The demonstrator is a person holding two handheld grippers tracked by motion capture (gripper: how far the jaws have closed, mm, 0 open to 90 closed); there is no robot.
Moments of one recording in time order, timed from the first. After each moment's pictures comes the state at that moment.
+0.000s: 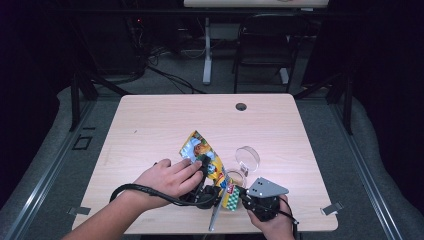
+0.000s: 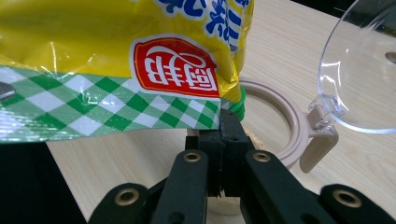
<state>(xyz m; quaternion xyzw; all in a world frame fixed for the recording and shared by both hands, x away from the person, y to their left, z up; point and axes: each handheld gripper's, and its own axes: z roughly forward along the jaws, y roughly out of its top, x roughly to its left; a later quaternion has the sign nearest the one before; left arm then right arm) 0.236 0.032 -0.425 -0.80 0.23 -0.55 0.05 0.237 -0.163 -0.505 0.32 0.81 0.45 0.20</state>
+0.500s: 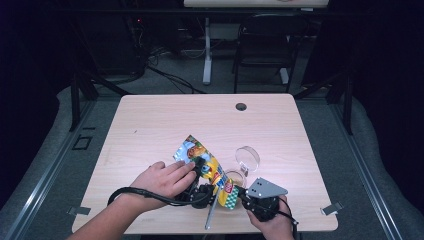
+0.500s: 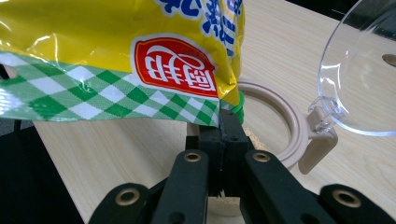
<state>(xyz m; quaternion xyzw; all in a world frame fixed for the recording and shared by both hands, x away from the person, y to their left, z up) 0.240 0.043 -0.434 -0.82 0.20 -0.54 0.03 0.236 -0.162 -0.505 0.32 0.81 0.44 0.21</state>
